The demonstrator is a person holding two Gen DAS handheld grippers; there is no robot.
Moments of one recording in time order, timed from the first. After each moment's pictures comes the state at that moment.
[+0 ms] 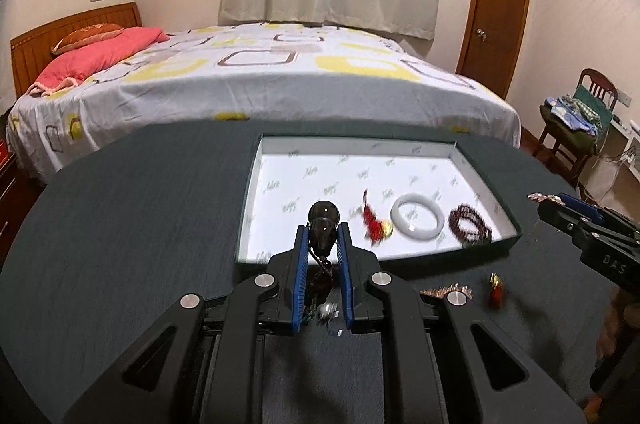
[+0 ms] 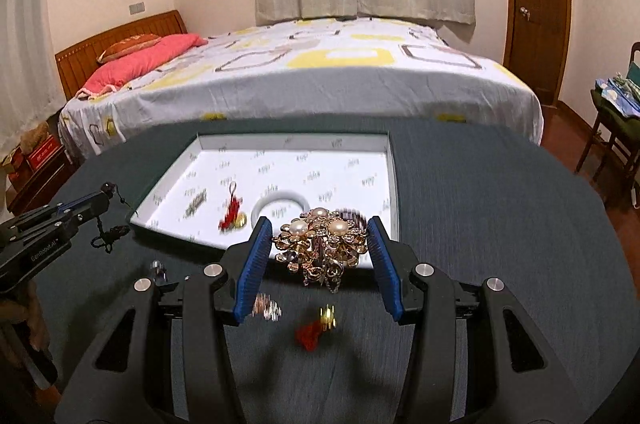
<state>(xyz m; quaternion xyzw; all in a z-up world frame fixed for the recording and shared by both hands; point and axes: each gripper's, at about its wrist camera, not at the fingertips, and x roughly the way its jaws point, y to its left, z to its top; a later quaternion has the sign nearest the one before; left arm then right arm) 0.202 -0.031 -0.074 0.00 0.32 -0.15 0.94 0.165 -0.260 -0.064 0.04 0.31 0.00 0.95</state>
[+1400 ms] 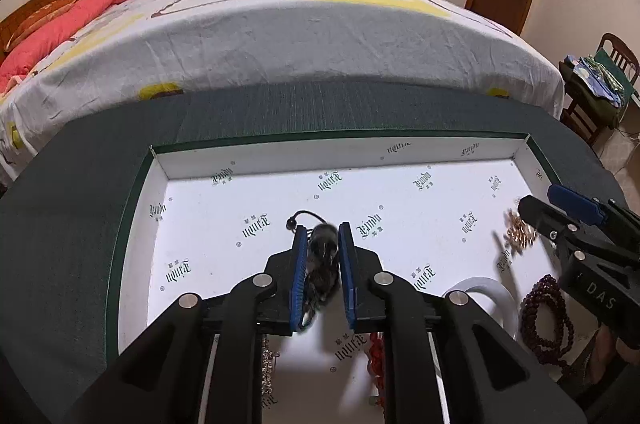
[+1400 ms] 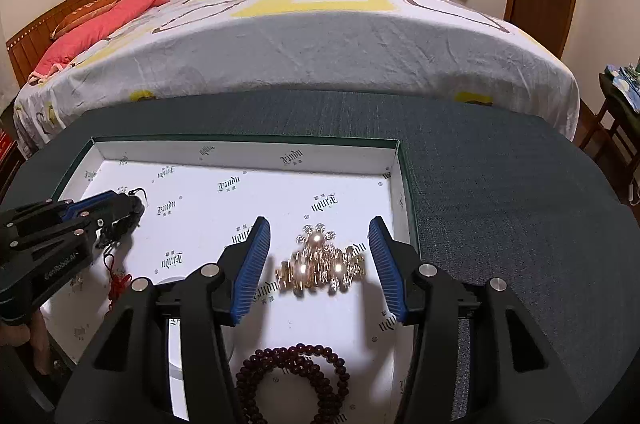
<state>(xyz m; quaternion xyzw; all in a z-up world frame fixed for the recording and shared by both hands) 0.372 -0.112 -0.142 0.04 0.43 -0.16 0.89 0.339 -0.284 -0.135 0.03 0.40 -0.03 0.91</state>
